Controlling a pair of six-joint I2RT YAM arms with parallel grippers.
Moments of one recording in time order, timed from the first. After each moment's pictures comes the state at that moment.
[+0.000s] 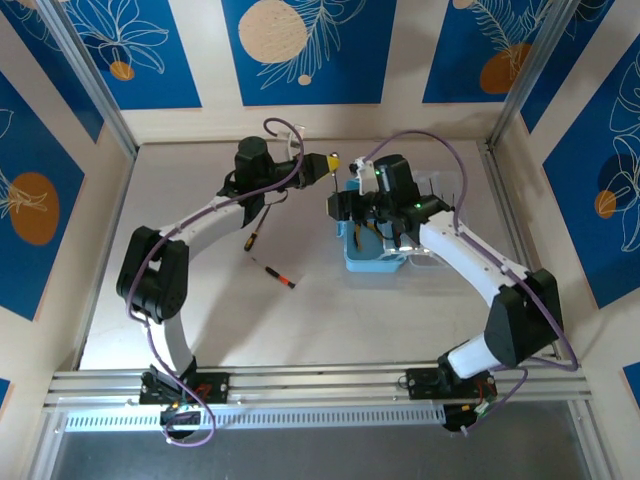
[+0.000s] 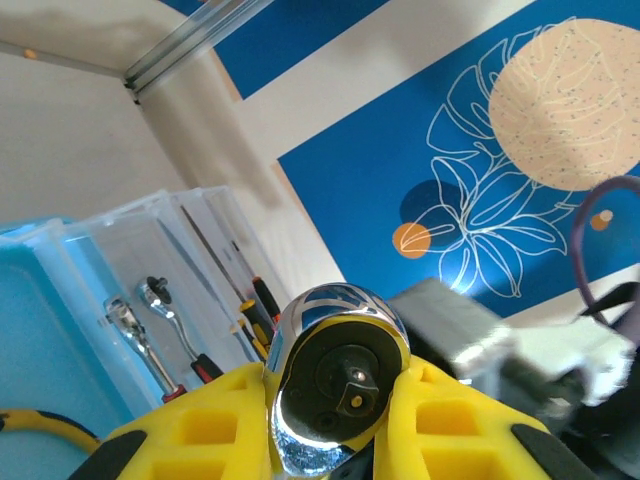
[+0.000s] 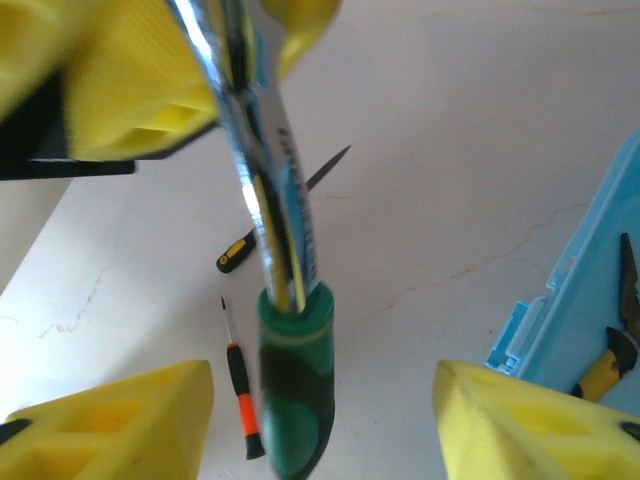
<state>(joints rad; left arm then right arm) -0.47 1.84 1.35 0.47 0.83 -0.98 0.48 1.49 1.20 -0.37 -0.33 0.31</state>
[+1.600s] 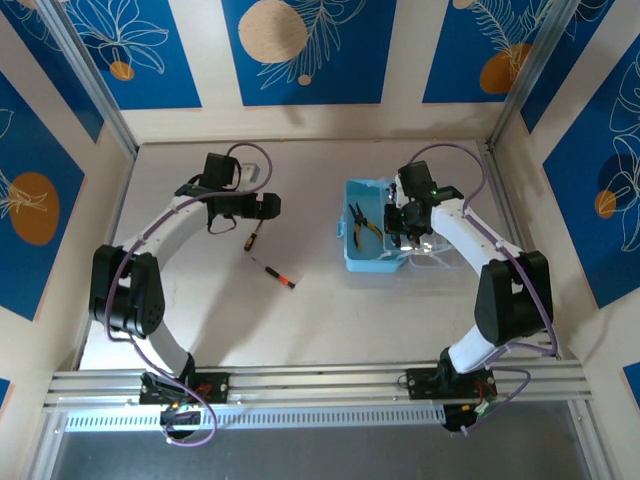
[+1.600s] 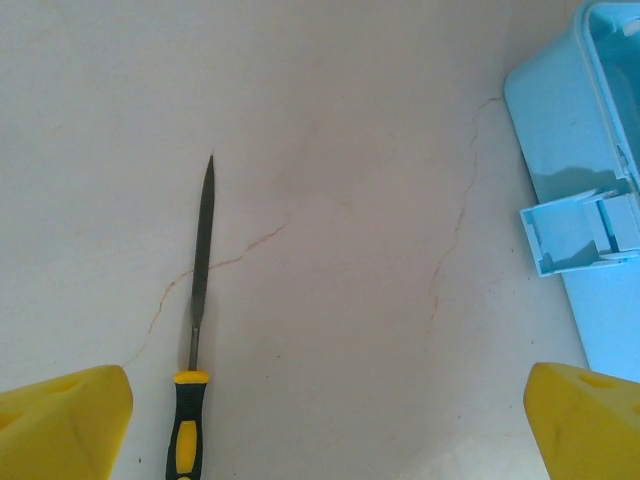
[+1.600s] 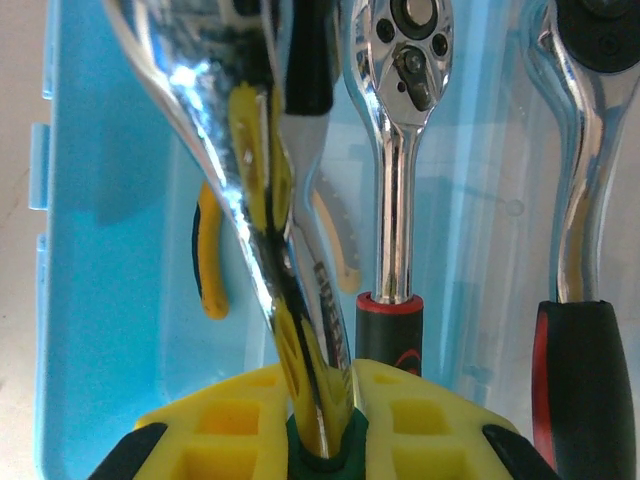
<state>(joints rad) -0.27 1.68 1.28 -0.50 0.28 -0.16 0.26 1.59 1.20 -0.74 -0.09 0.26</state>
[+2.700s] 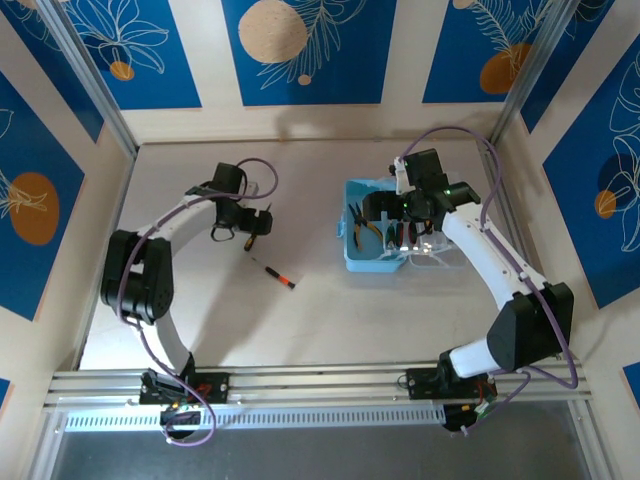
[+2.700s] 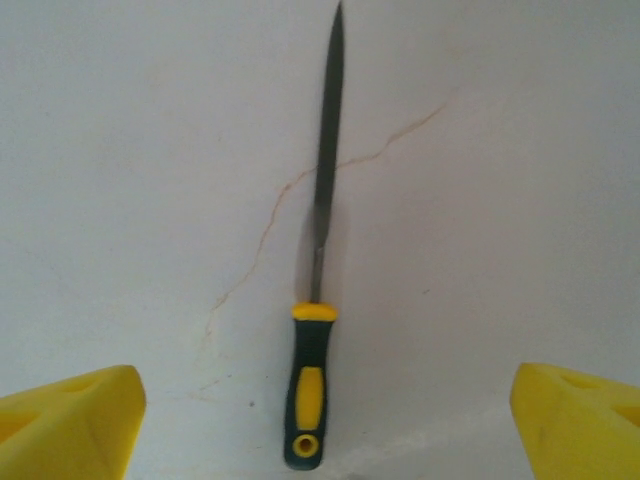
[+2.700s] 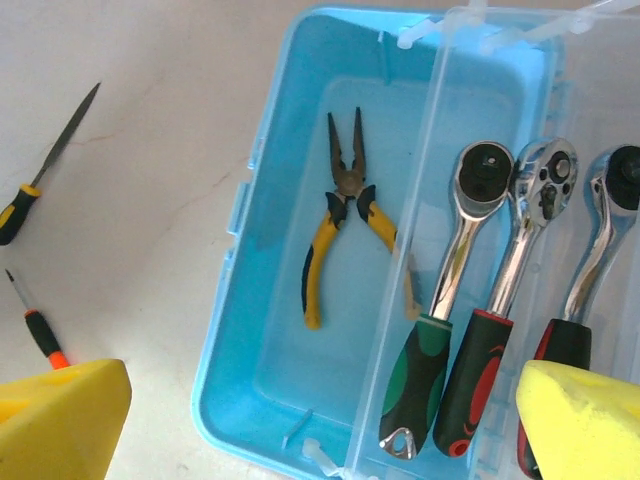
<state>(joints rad) -0.27 1.80 1.27 -0.60 0.09 -0.05 0.31 1.43 1.29 -0.79 -0.12 0.22</state>
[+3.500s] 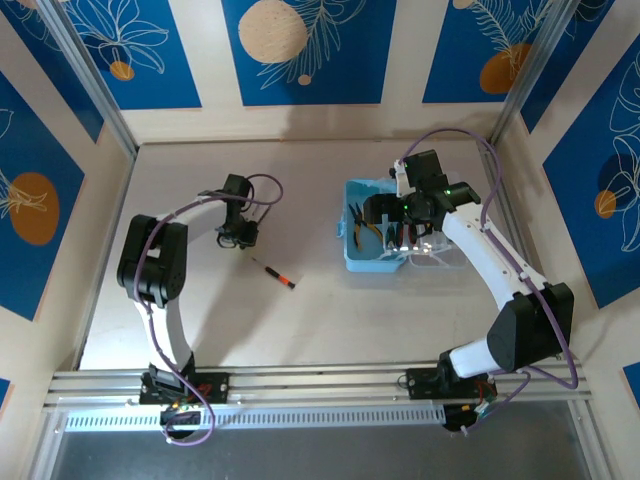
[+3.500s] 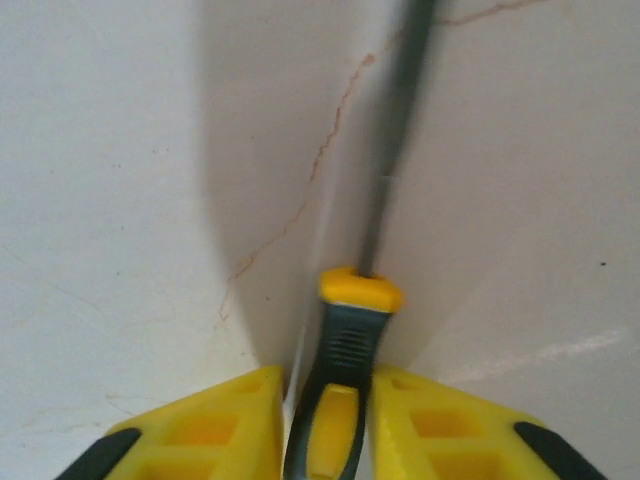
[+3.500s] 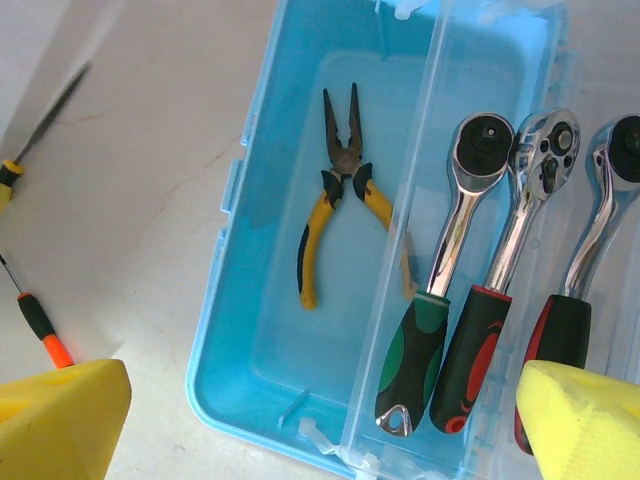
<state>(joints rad) -0.28 1.94 1.29 -0.65 0.01 -0.05 0.31 1.43 1.29 -0.82 -0.12 0.22</state>
